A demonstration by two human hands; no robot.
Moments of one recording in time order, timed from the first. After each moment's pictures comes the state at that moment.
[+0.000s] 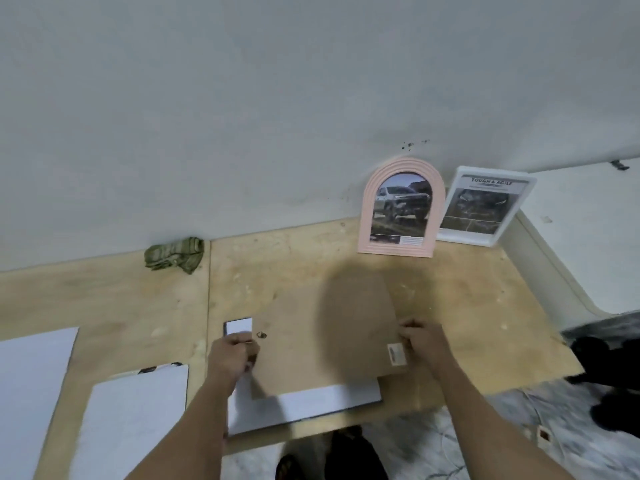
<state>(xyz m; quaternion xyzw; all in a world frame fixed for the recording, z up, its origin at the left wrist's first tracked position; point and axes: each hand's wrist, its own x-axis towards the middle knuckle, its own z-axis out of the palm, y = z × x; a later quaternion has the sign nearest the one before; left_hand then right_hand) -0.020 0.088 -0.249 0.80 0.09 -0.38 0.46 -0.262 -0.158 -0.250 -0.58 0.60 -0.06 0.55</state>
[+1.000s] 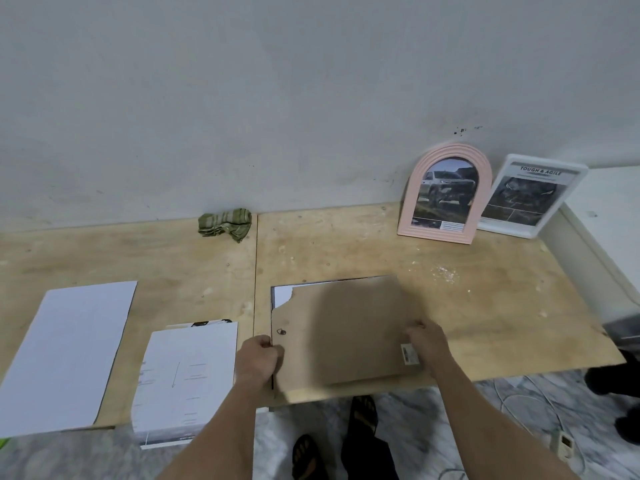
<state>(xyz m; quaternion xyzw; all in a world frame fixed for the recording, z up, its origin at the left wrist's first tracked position) -0.040 0.180 -0.269 0.86 0.02 -0.37 0.36 -0.233 -0.063 -0.274 -0.57 0.63 0.00 0.52</state>
